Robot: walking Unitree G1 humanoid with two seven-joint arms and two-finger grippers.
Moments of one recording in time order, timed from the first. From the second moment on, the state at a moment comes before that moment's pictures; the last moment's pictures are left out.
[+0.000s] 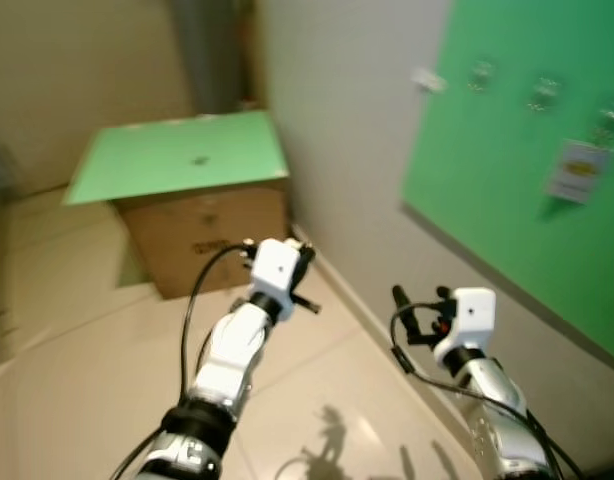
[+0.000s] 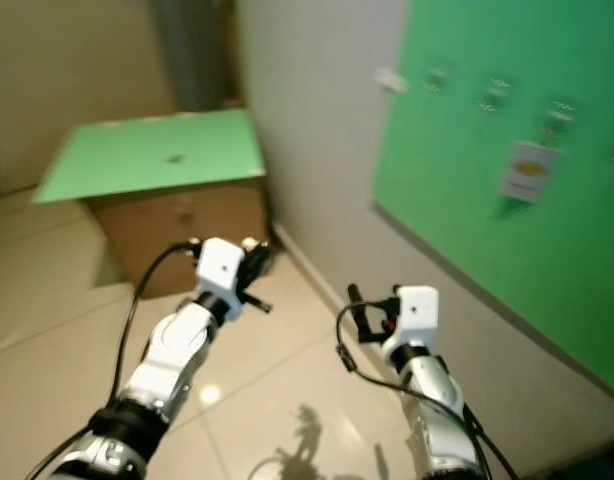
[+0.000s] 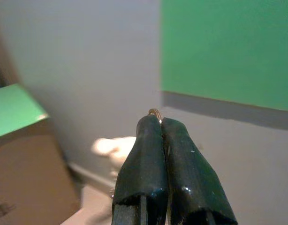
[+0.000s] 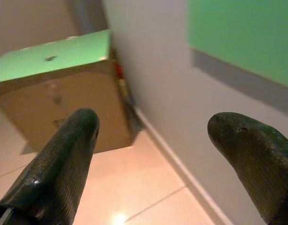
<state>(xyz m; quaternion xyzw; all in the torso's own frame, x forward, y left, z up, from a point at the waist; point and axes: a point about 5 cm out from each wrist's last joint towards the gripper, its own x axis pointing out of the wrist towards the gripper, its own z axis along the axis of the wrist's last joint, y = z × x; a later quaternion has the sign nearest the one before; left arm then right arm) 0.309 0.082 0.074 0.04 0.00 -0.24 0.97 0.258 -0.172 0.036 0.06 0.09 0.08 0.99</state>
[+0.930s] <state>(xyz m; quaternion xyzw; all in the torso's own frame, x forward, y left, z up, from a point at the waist) 0.292 0.142 0.053 0.10 0.03 -0.21 0.97 0.228 -0.222 0.040 -0.01 0.04 -0.10 0.99</state>
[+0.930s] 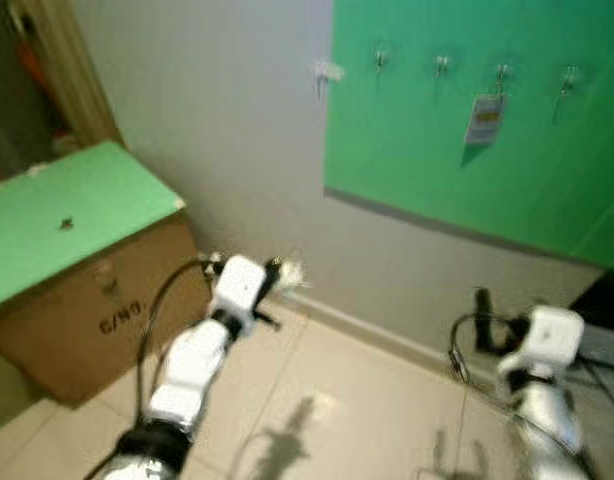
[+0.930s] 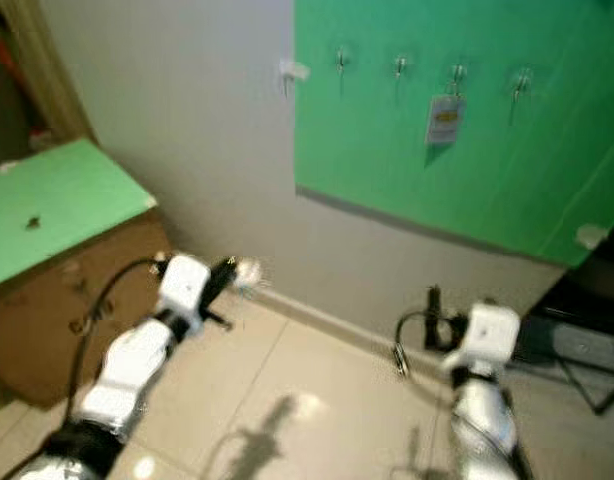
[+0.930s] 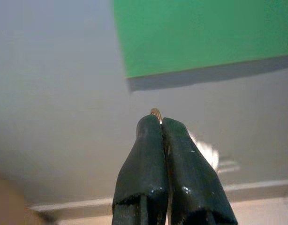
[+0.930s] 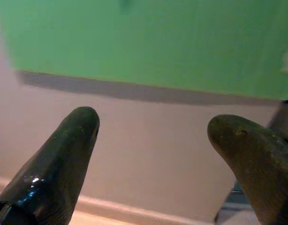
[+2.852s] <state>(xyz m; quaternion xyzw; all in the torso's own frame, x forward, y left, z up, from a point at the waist) 0.336 0.047 0.161 0.12 -0.07 -0.42 0.90 0.255 -0.194 0.045 0.00 0.02 -0.04 1.00</state>
